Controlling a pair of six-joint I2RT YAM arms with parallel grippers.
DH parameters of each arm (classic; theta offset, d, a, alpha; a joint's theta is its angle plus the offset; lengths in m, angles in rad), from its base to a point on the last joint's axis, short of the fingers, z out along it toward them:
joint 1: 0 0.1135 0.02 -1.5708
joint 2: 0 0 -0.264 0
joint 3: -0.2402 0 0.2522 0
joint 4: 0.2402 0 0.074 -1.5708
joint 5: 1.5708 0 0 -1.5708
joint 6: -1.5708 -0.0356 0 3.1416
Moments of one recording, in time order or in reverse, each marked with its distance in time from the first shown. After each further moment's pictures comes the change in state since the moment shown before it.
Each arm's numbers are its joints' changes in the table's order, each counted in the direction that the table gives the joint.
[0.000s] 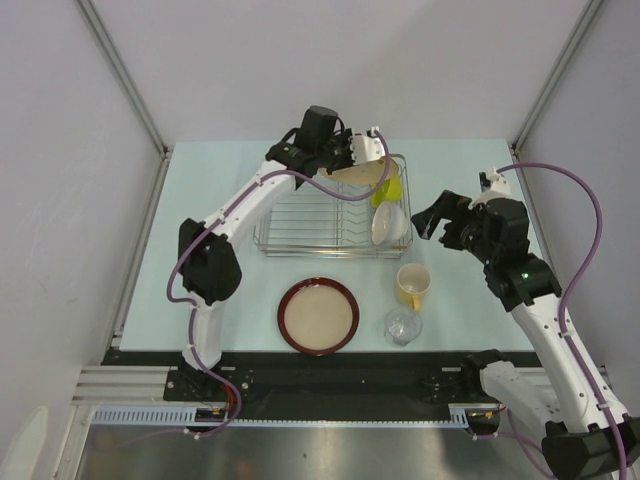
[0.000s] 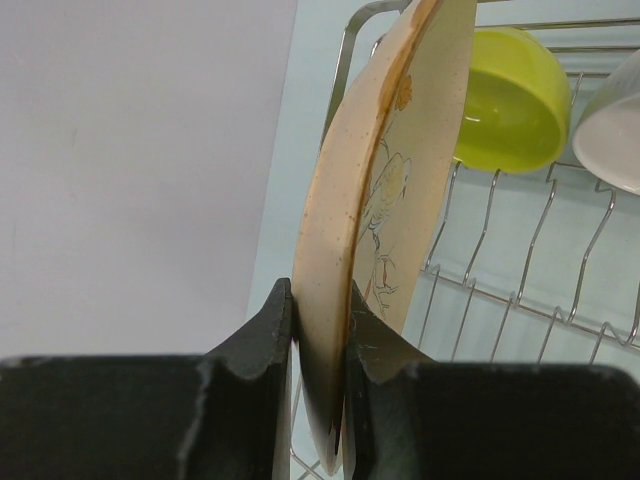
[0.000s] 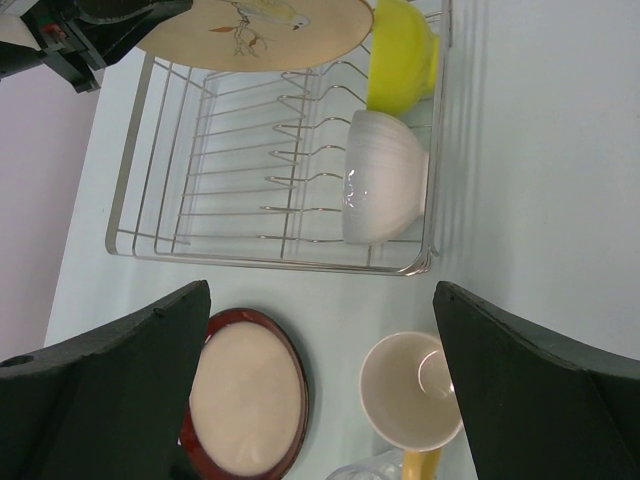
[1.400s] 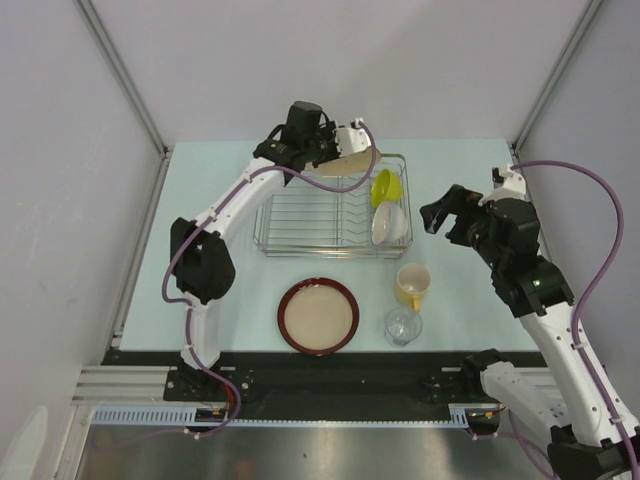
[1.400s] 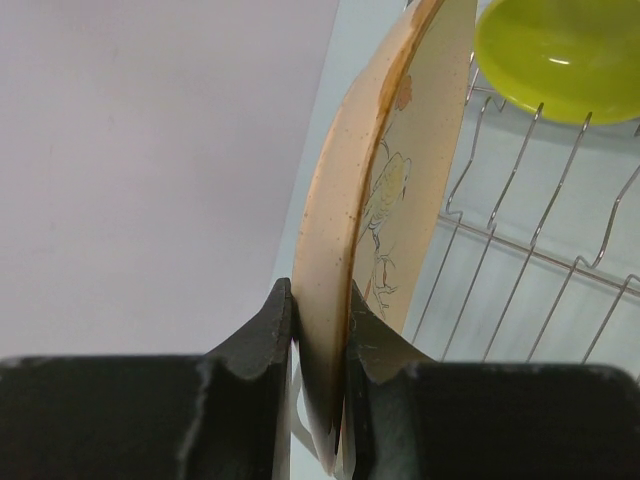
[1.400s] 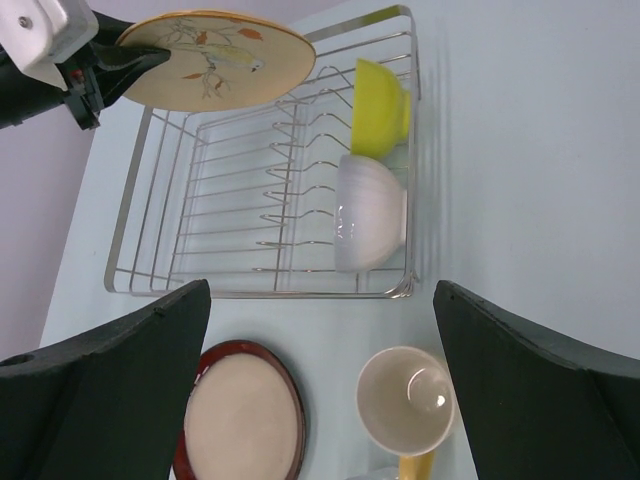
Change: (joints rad) left arm 0.066 -0.031 0.037 -0.038 -0.053 0.000; right arm 0.068 -0.039 -0.084 0.055 0.167 0.004
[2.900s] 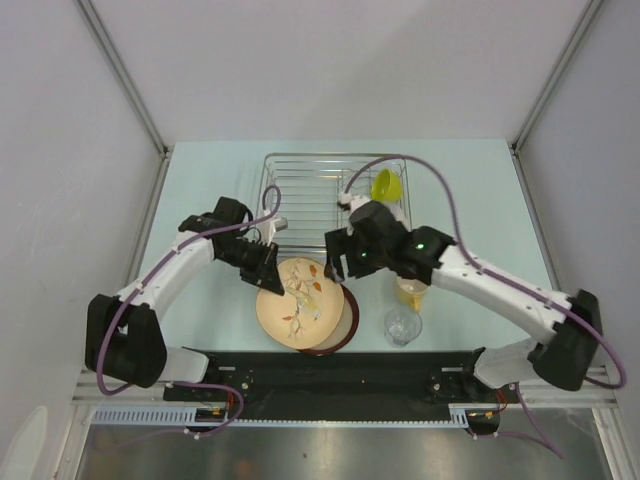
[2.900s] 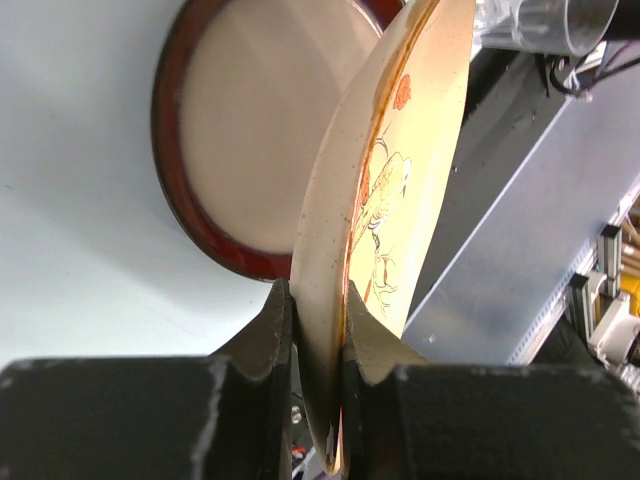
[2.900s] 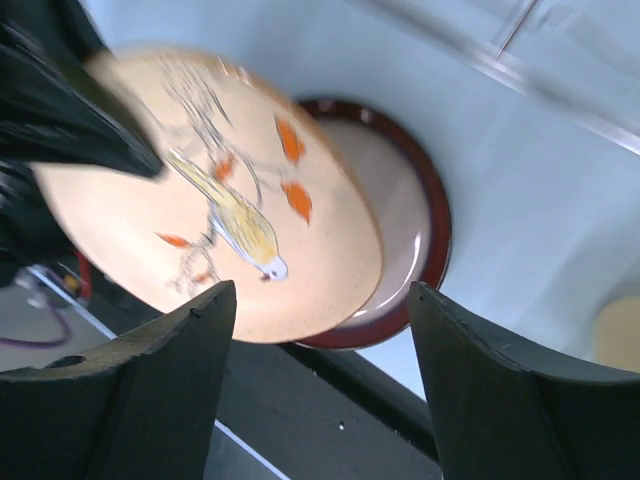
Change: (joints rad) left arm 0.246 -0.672 1.006 0.477 0.569 0.791; right arm 0.616 0.606 -0.208 0.142 -0.068 -0.003
